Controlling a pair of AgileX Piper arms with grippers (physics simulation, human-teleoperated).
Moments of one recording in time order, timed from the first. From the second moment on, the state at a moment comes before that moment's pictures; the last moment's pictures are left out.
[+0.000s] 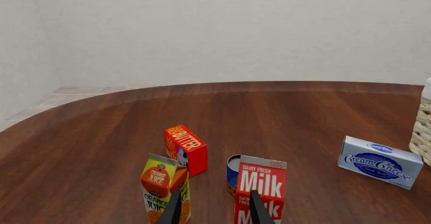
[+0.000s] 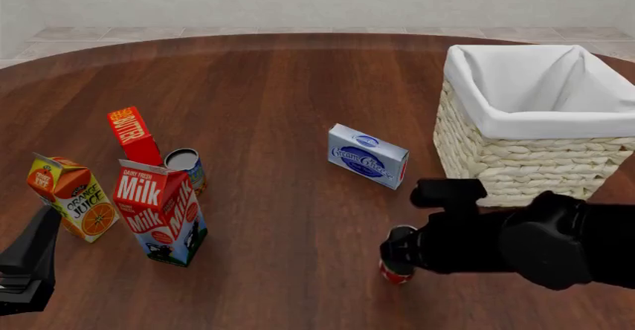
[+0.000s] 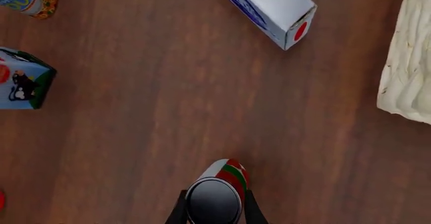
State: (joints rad) left arm 0.00 0.00 -0.01 0.00 0.01; right arm 0.63 1.36 -0.53 0.23 0.45
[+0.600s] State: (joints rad) left arm 0.00 0.00 -0.01 0.00 0.01; right arm 0.59 1.13 -0.64 0.49 0.35
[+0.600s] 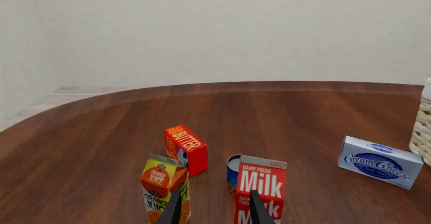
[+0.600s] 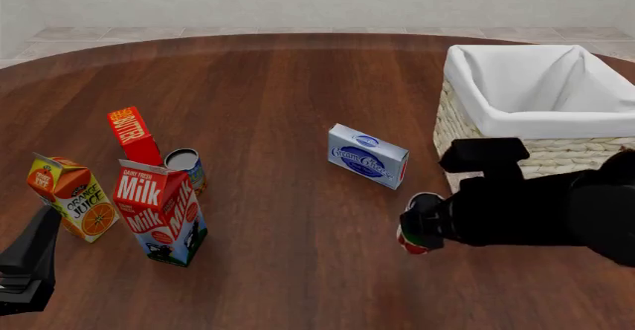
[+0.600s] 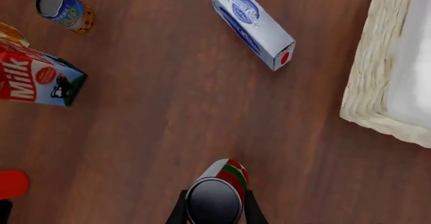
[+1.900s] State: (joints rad) left arm 0.00 0.00 -0.01 0.00 0.01; right arm 0.35 0.91 -1.19 1.00 0.16
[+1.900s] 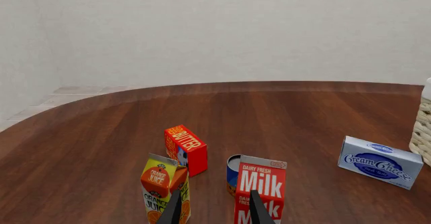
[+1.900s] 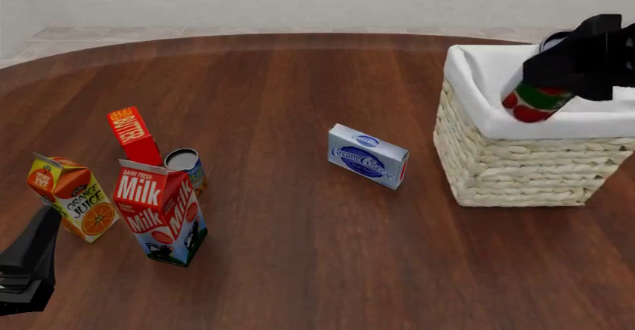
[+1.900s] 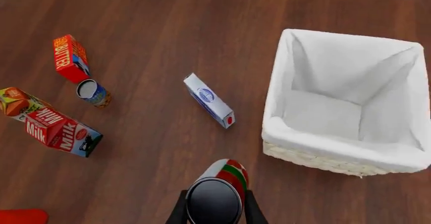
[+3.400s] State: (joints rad) left arm 0.00 0.00 -0.01 0.00 0.01; right arm 0.07 1.09 -1.29 0.89 0.15
